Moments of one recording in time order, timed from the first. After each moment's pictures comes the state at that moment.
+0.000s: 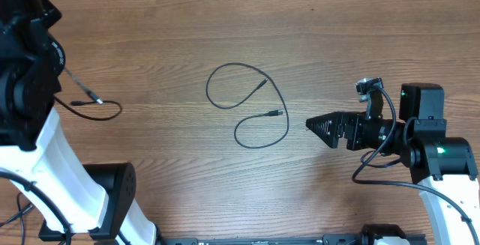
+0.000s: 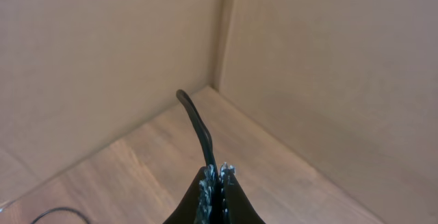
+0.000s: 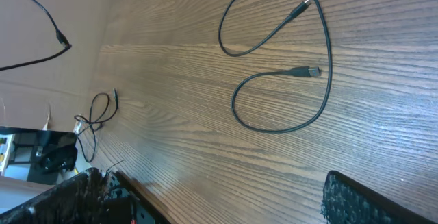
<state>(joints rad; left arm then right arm) 0.00 1.90 3.10 -1.69 -0.68 -0.46 -0.01 1.04 0.97 -0.91 -0.78 0.12</state>
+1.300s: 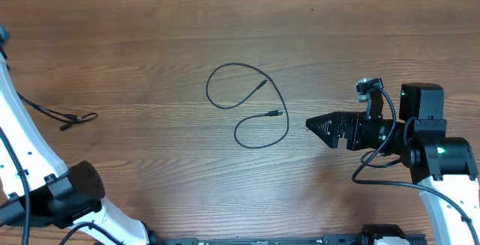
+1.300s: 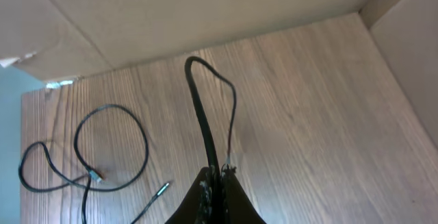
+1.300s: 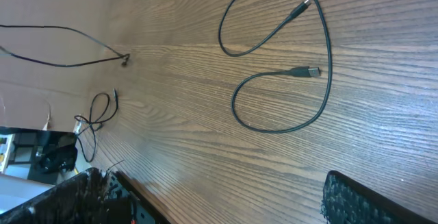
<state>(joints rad) 0.46 1.90 2.39 -1.46 -0.53 -0.72 -0.01 1.04 0.97 -0.91 -0.78 0.12</state>
